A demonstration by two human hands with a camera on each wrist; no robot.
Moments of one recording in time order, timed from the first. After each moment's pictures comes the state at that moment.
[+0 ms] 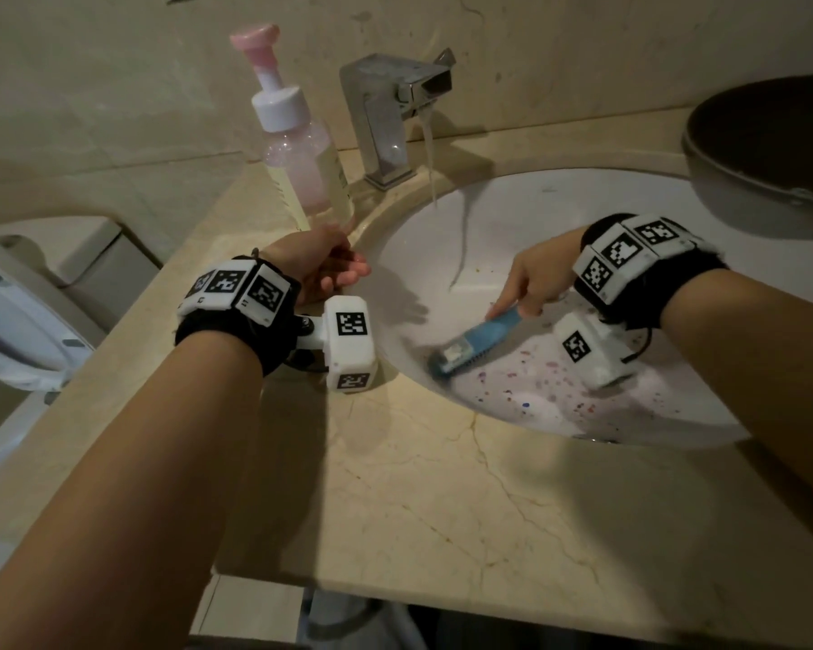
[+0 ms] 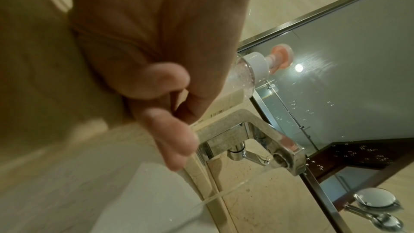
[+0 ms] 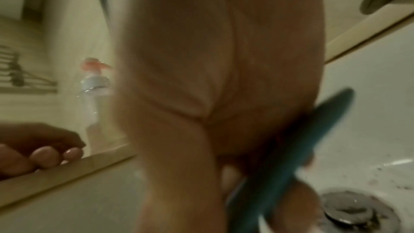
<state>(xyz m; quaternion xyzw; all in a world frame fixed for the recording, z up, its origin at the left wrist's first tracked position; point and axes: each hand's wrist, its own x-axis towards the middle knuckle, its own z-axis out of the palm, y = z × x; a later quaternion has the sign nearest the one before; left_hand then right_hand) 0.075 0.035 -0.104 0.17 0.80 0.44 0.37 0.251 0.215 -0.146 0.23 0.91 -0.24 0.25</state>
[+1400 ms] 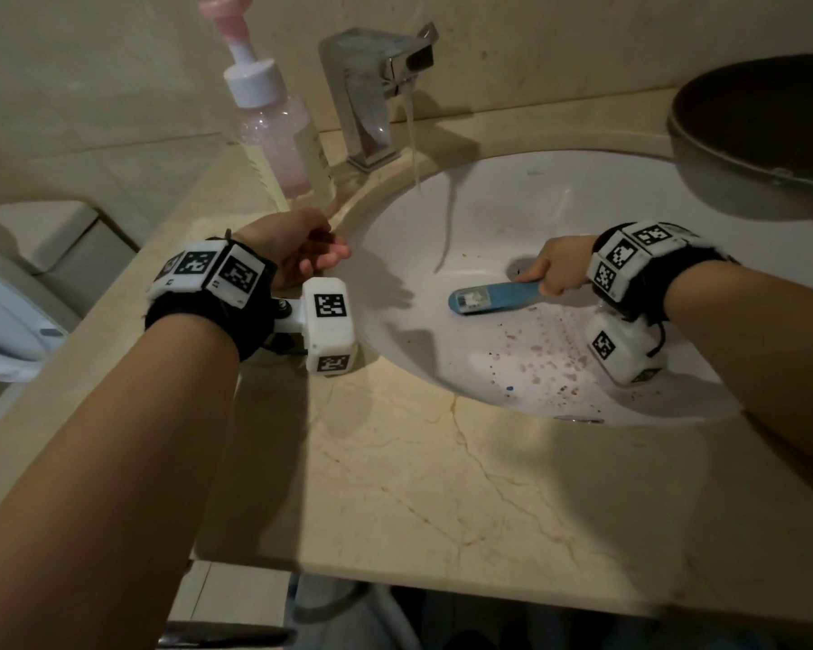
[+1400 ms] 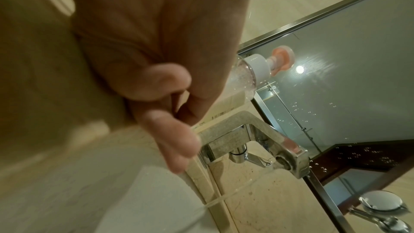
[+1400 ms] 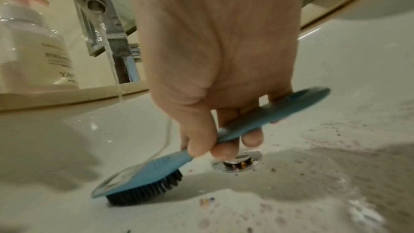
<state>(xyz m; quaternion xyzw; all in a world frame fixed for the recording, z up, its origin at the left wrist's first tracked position) 0.075 0.036 -0.103 0.17 0.81 0.43 0.37 0.280 0.238 -0.181 0.32 0.91 -0.17 0.19</state>
